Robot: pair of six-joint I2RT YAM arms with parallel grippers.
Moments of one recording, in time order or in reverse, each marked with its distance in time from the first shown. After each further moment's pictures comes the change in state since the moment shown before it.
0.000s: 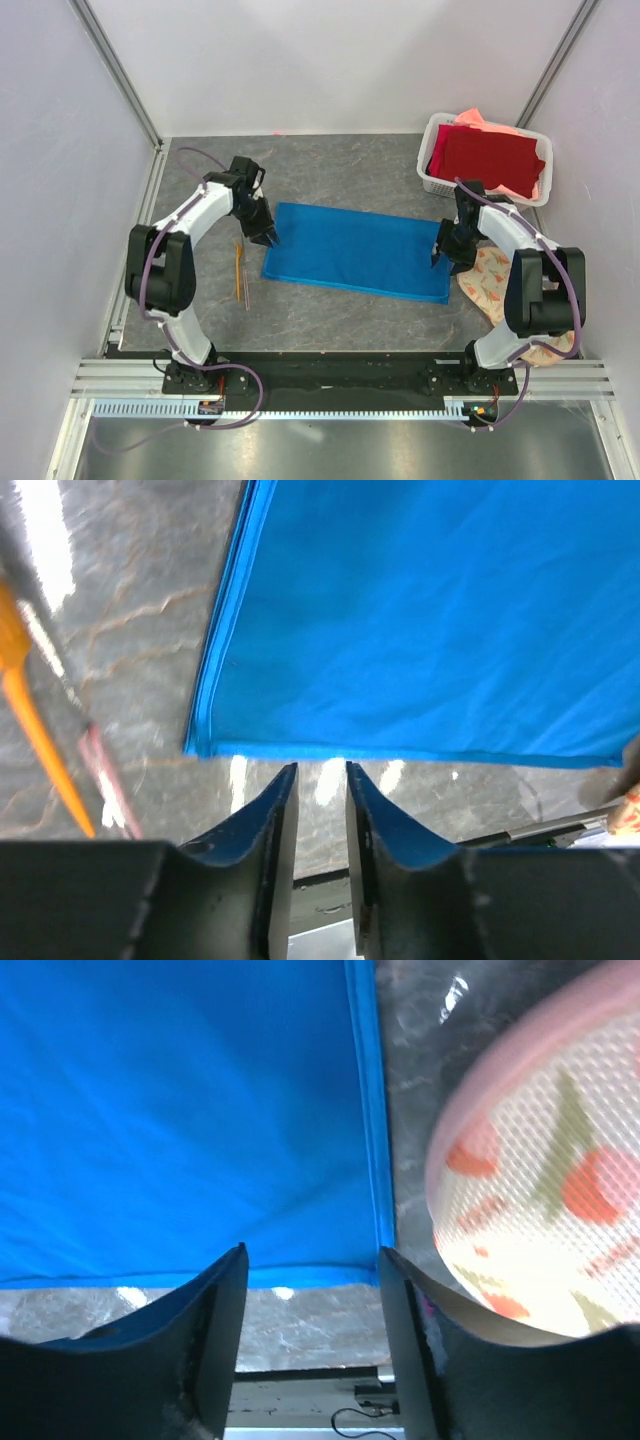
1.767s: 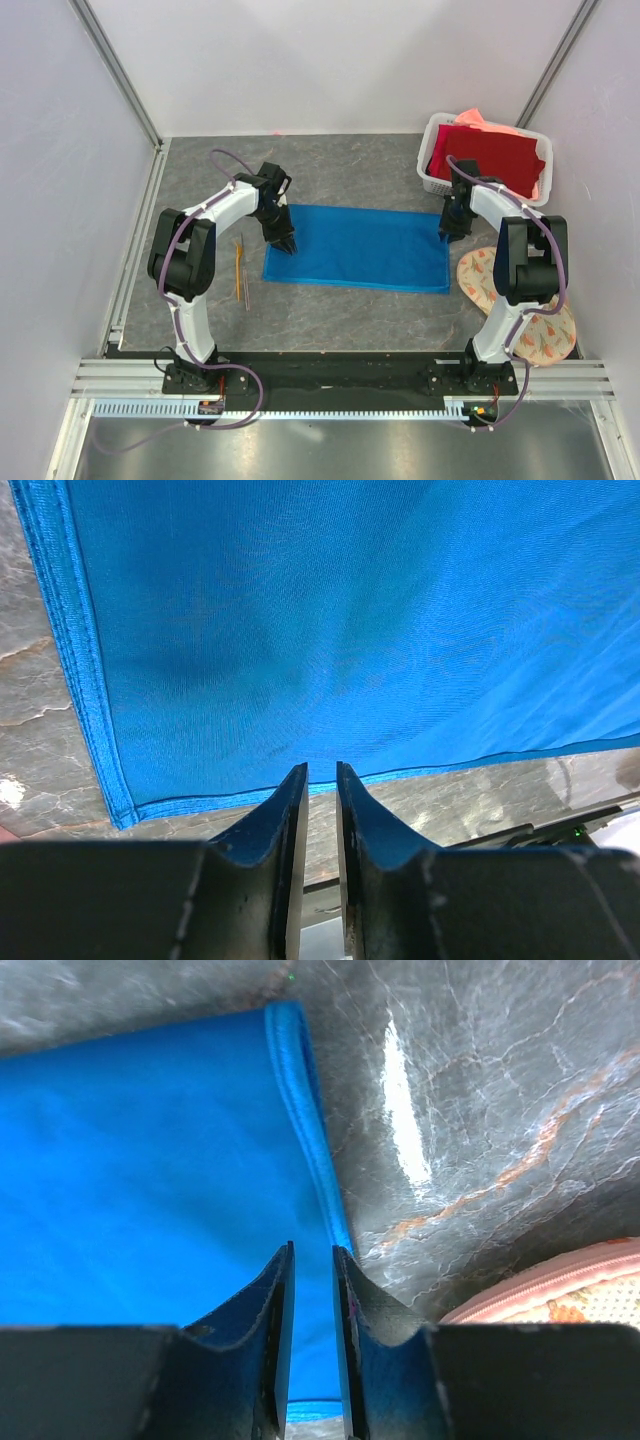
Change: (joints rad) left arm -0.116 0.196 0.077 0.015 0.029 -0.005; right arm -0.008 0.261 0.211 0.186 0.139 -0.076
